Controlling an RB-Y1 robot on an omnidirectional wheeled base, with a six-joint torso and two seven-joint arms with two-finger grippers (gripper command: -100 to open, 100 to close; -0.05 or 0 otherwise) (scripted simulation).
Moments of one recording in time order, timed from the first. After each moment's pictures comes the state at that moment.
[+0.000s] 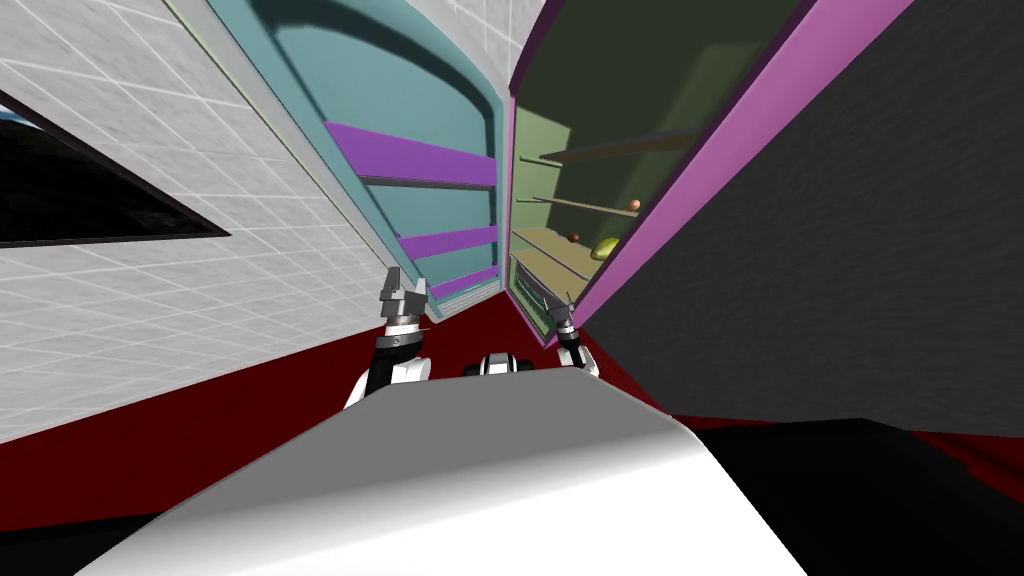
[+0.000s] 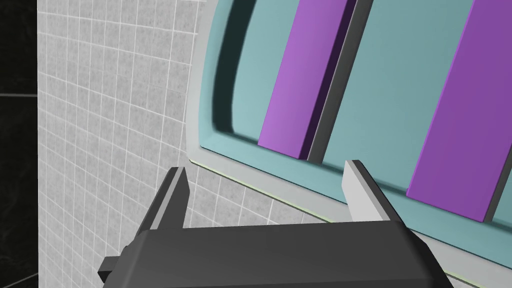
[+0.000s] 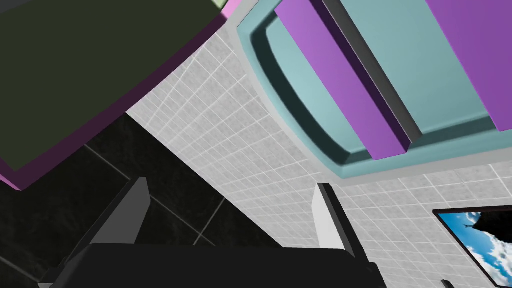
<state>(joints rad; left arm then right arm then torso) 0.49 0.04 -0.05 -2.22 -0.07 -0.42 0.17 0.15 -0.13 -0.17 -1.32 0.32 -1.08 1.69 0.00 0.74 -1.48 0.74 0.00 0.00</state>
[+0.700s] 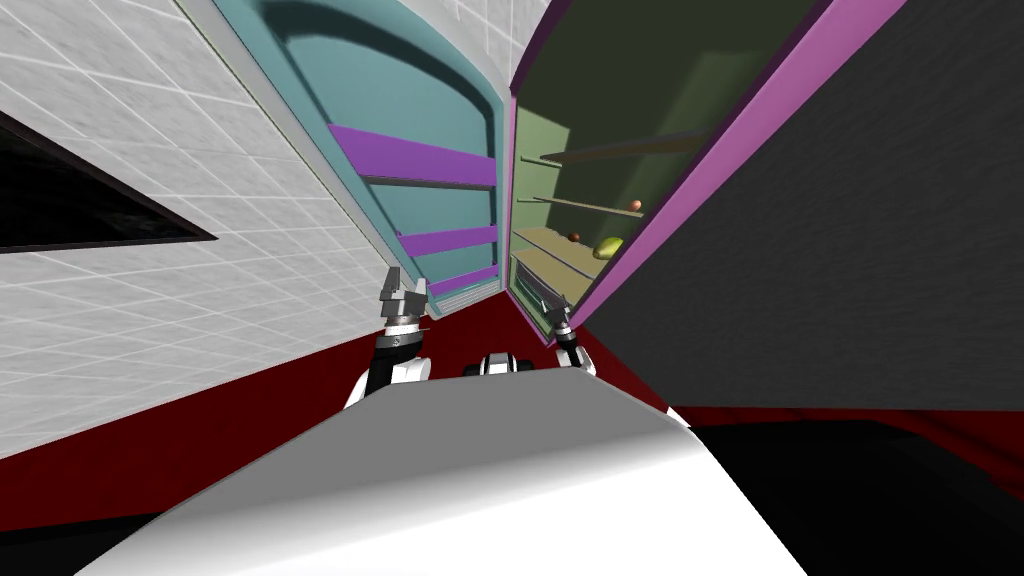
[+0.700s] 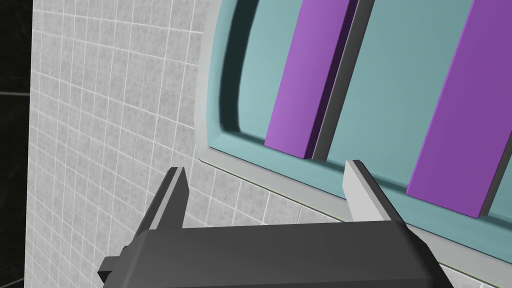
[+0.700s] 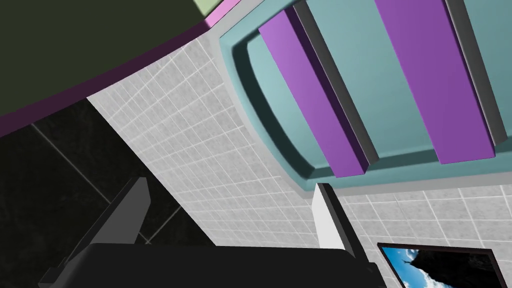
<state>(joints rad) 0.49 0.04 -0.05 -2.22 -0.07 -0.42 0.17 0.11 -0.13 -0.19 -1.20 0.36 -1.11 1.87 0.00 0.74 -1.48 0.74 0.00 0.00</state>
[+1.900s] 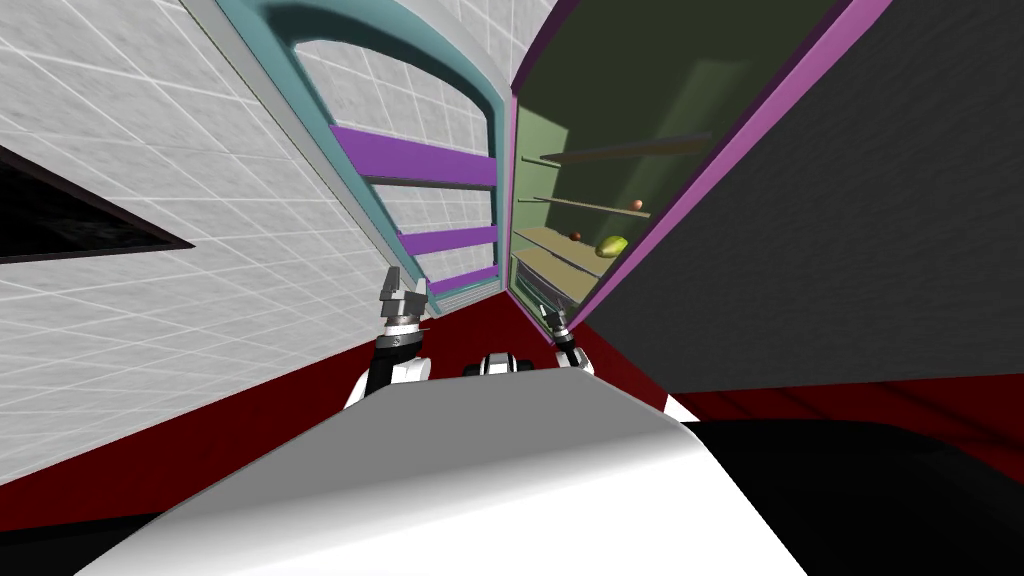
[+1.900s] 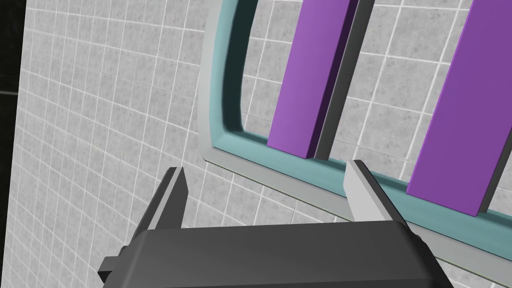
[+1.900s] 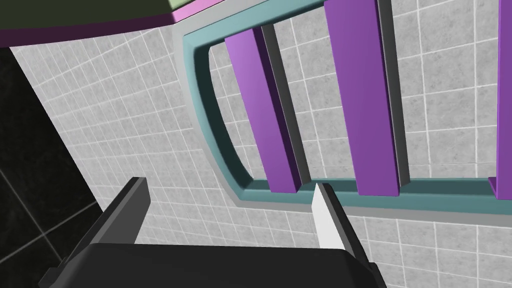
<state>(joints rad) 0.49 0.04 -0.05 -2.22 -0.07 -0.42 0.17 0.04 -0.14 -0.22 -1.01 0.43 -1.17 2.16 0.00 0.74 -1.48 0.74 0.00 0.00</state>
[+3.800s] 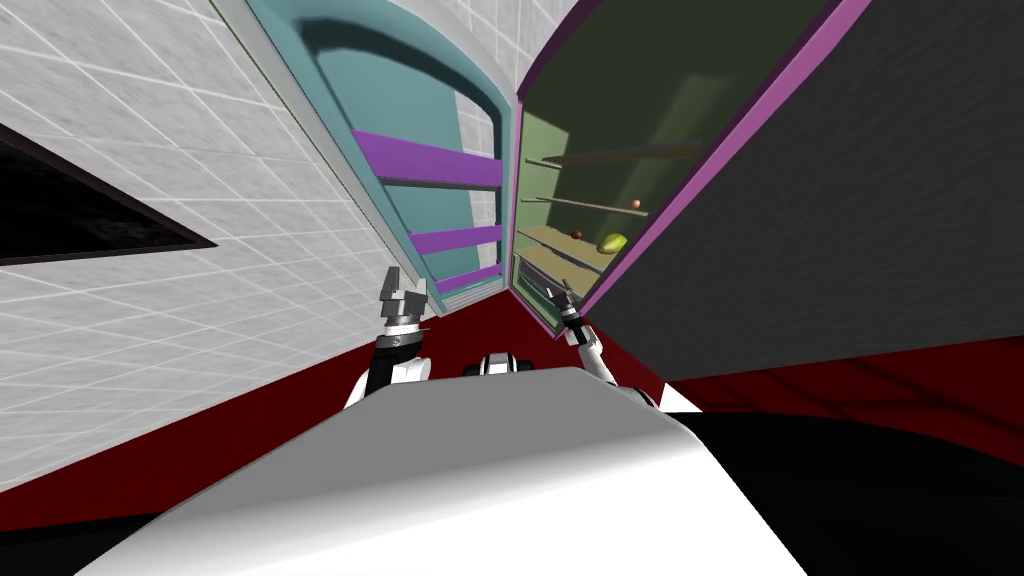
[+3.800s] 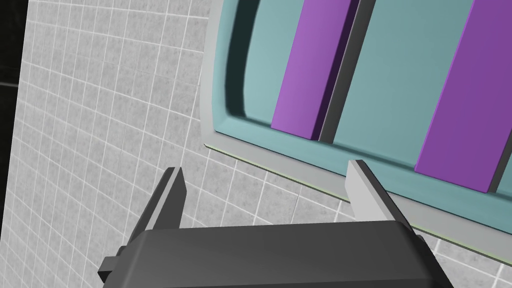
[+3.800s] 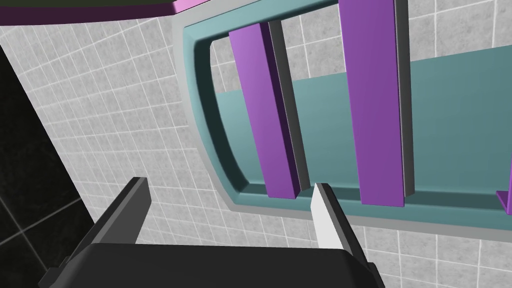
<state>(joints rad) 0.49 0.04 -0.05 -2.22 -0.07 -0.42 0.17 -0.11 -0.28 -0.24 -1.06 0.44 -0.98 2.03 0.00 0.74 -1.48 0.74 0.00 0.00</state>
